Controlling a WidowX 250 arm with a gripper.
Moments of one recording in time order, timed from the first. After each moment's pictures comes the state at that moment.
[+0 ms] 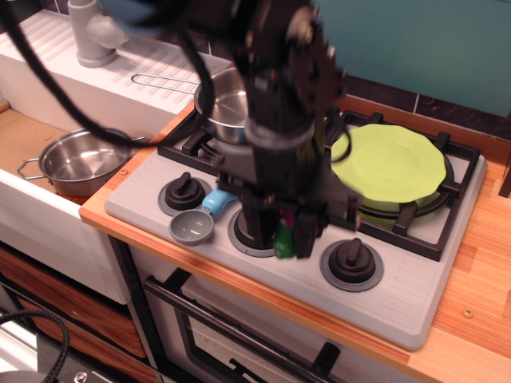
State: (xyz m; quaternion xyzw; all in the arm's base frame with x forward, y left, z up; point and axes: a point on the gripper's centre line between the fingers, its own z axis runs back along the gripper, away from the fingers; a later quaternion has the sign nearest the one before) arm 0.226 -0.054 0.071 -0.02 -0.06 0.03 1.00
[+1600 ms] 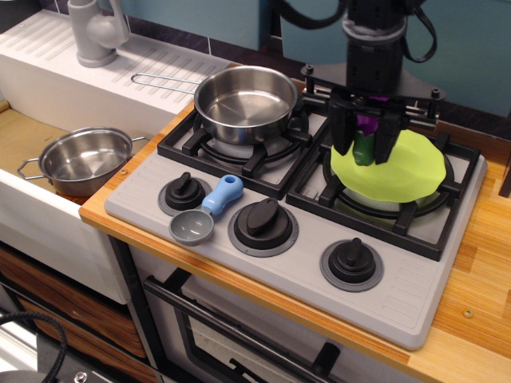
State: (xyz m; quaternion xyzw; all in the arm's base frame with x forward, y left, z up) arm 0.327 -0.073 0.078 -0.03 -0.07 0.03 1.00
